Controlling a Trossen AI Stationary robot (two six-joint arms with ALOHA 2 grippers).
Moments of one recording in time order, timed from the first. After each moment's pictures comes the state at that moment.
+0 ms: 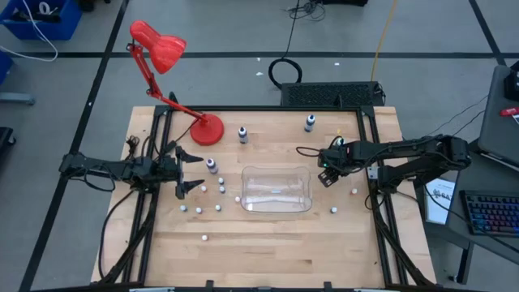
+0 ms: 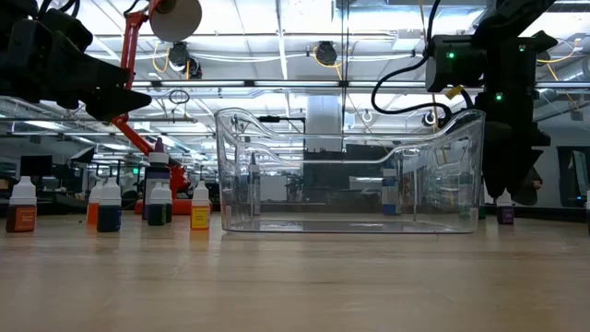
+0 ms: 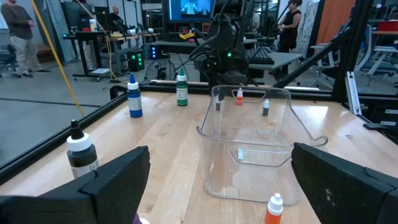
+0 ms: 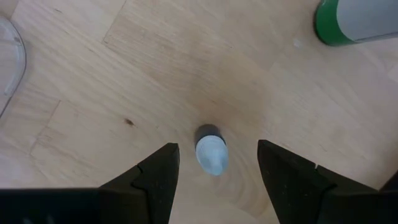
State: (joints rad) left arm -0.15 0.11 0.02 0.06 -0.26 -0.03; right arm -0.16 1.24 0.65 -0.91 0.13 0.80
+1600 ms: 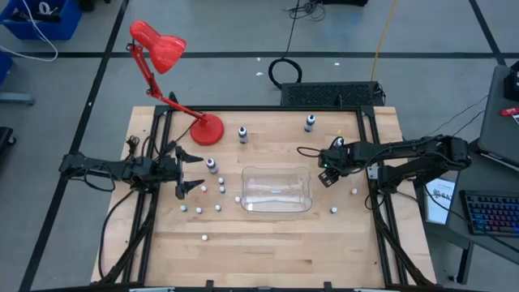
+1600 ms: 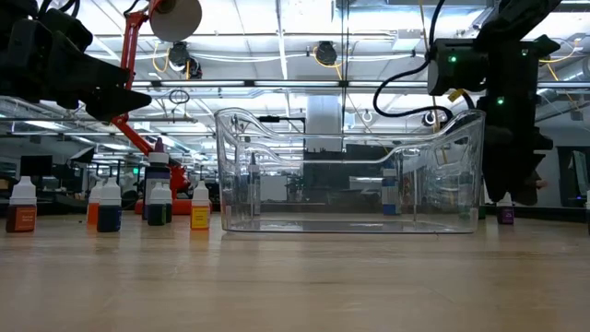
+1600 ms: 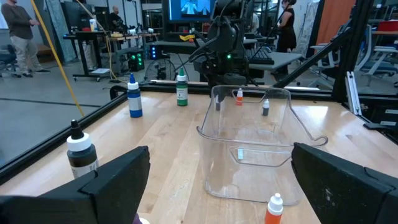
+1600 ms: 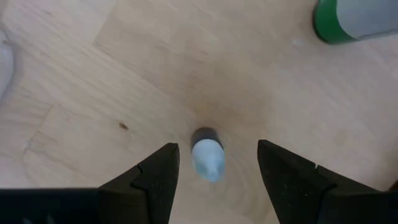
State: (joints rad) left arm -0.15 0.11 0.02 0.06 -0.26 -0.03; right arm -0.17 1.23 0.63 -0.90 0.13 0.81
